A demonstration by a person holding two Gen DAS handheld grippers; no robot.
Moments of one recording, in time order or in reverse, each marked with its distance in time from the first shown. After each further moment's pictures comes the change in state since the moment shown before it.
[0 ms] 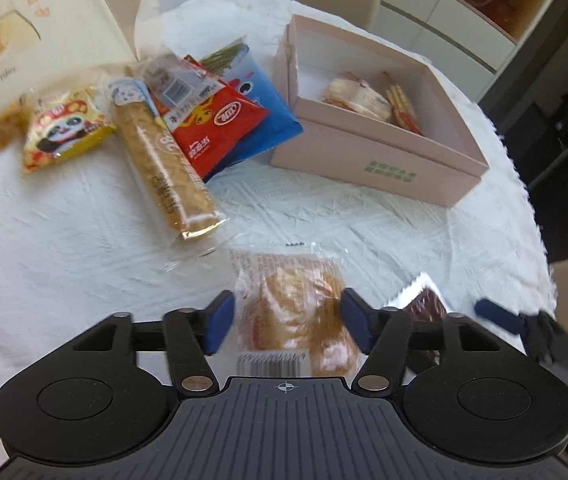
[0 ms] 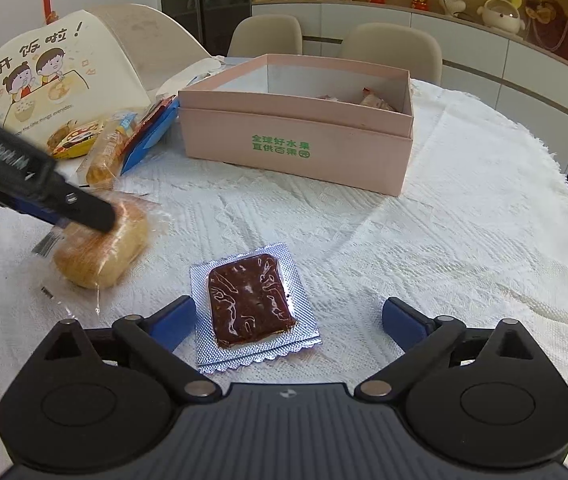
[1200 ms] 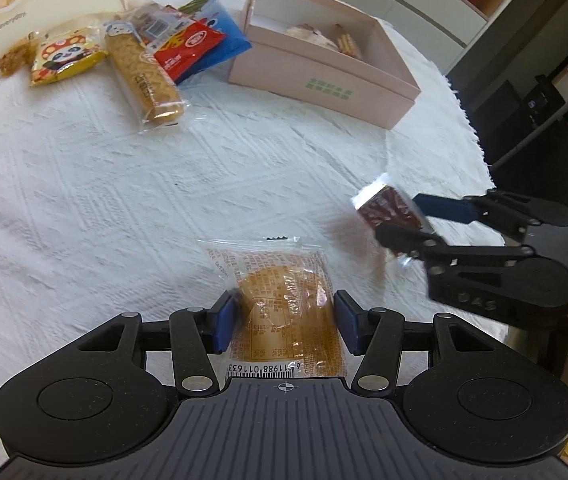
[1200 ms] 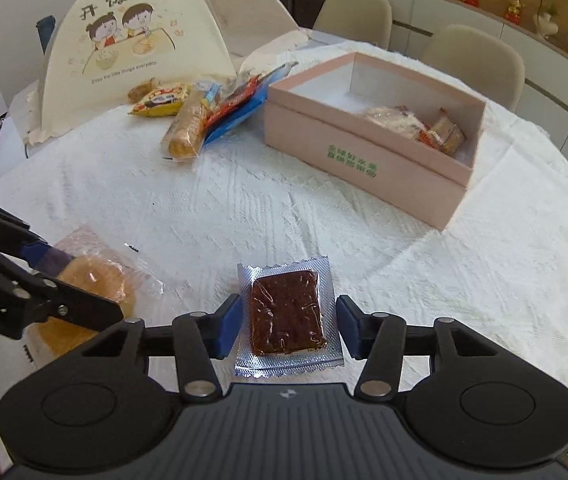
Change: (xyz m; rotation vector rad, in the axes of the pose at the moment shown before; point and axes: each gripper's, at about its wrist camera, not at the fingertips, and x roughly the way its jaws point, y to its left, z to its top) left arm -0.049 -0.020 -0.074 0.005 0.079 -0.086; right arm -0.040 0.005 0.033 -0.223 0.114 0.161
